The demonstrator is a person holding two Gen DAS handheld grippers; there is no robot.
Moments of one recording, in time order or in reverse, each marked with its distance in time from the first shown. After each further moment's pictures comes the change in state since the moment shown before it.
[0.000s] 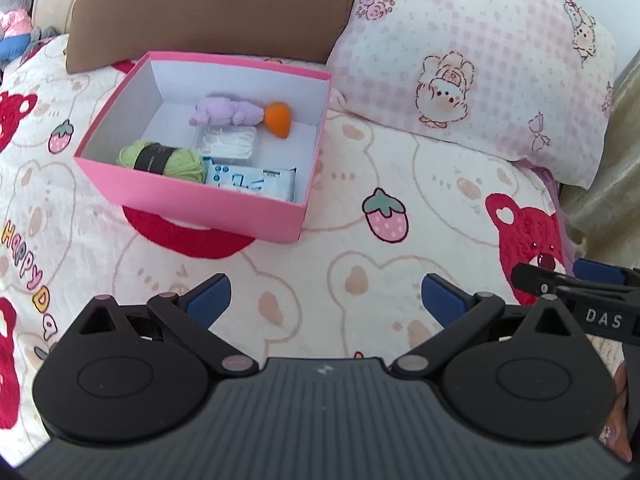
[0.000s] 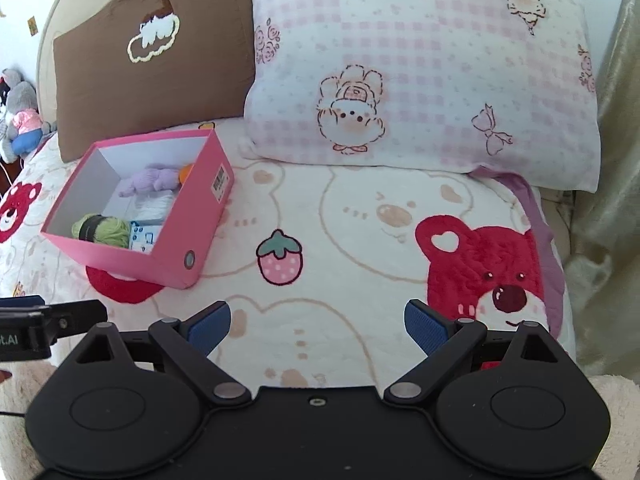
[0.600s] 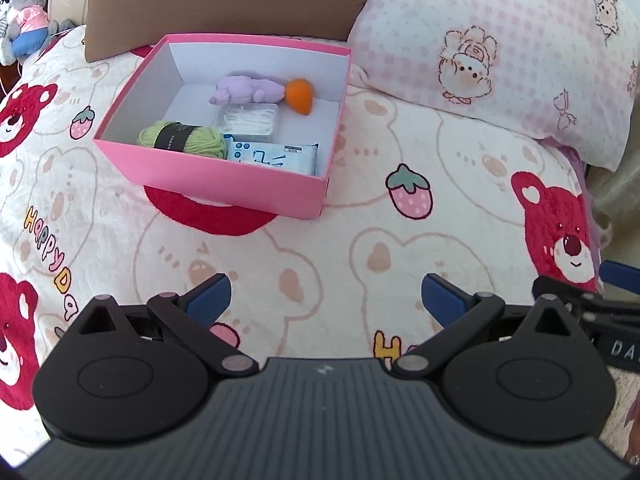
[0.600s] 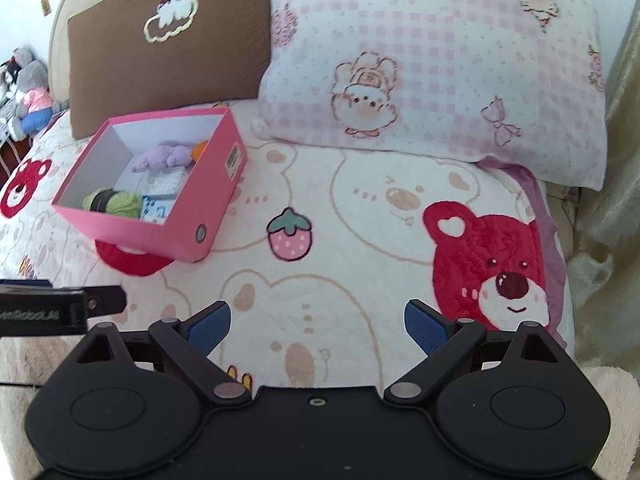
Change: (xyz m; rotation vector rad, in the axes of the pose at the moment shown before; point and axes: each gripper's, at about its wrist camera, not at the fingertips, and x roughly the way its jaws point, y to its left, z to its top) left arm 0.004 -0.008 -0.006 0.007 0.058 0.090; right arm -0.008 0.007 -0.010 -0.046 0.047 0.022
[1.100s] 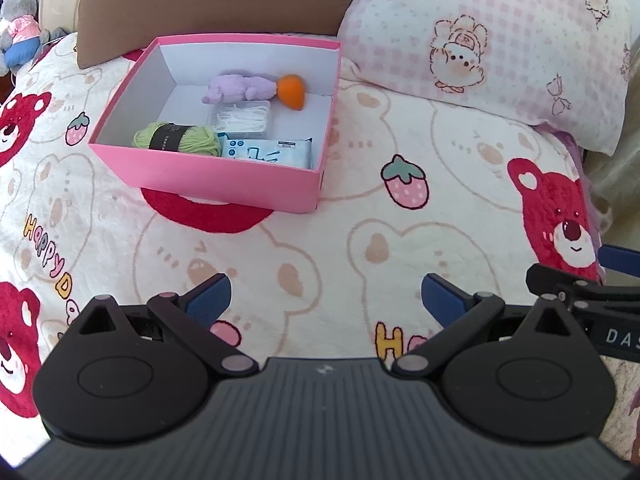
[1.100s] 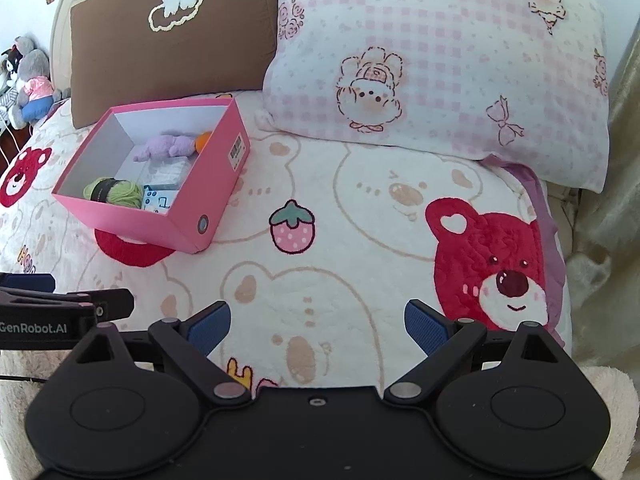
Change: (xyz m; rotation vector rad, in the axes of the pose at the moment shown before) left arm -0.001 -0.005 -0.004 0.043 0.011 0.003; right arm 0.001 0.005 0.001 -0.020 0.018 -0.014
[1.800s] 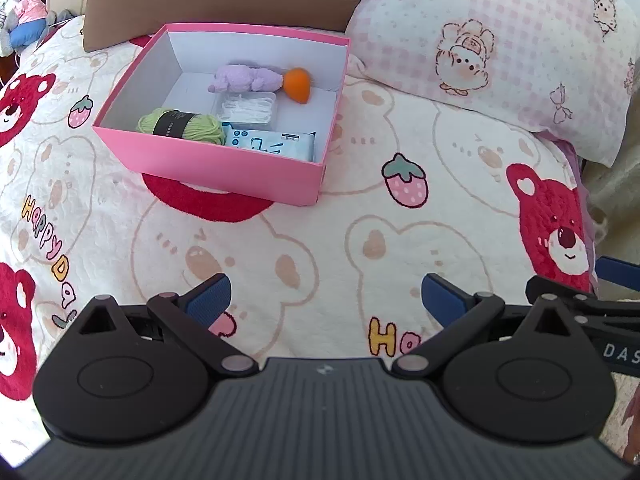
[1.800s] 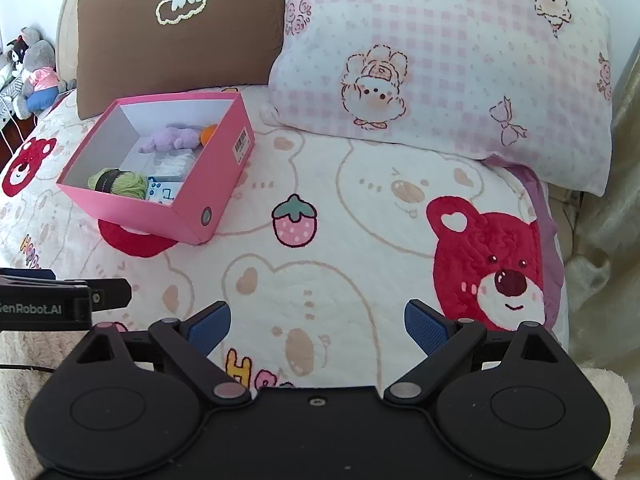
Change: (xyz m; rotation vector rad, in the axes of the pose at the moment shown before) left arm -0.003 0.004 -0.001 -0.045 0.014 -0.018; right arm -0.005 -0.003 -0.001 -0.023 0.015 0.008
